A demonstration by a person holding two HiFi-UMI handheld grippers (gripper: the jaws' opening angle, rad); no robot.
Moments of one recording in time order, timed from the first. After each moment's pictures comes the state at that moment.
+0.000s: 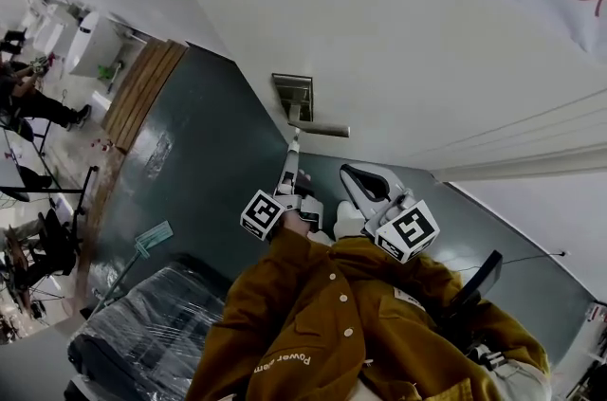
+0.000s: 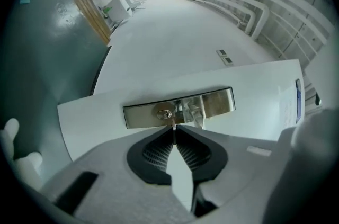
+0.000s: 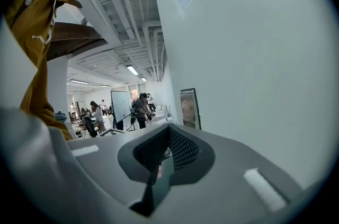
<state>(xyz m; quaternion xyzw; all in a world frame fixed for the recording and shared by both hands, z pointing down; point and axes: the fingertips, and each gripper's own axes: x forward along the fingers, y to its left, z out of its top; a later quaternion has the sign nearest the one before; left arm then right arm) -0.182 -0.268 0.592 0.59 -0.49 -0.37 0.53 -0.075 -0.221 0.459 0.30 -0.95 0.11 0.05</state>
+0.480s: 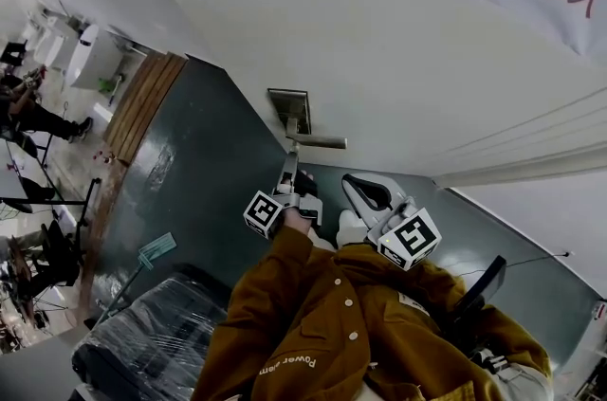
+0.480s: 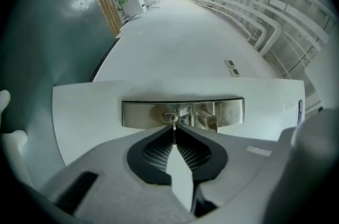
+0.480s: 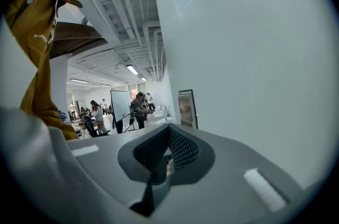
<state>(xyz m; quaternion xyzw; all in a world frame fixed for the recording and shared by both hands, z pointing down) -0.181 -0.293 0.613 0.54 -0.45 -0.43 0.56 -0.067 -0.221 0.456 0.30 -0.95 0.11 0.05</state>
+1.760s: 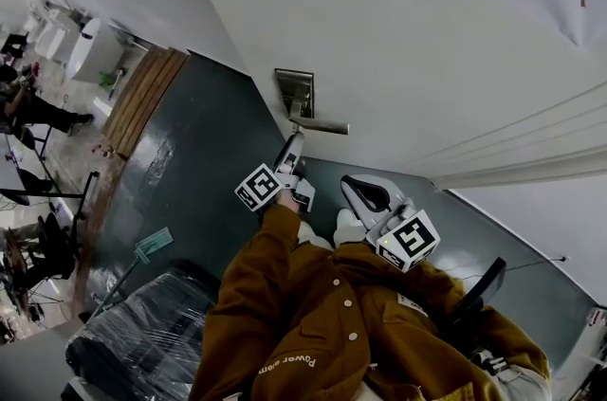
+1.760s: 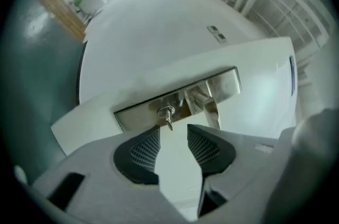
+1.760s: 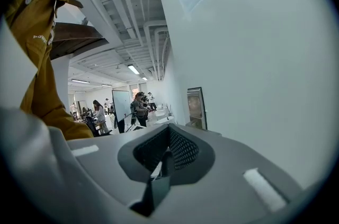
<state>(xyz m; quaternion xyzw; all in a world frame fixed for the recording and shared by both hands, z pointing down) -0.171 -0.318 0.612 0.69 -0.44 -0.27 0.50 -0.071 -0.198 0.459 0.30 -0.95 0.11 0.05</state>
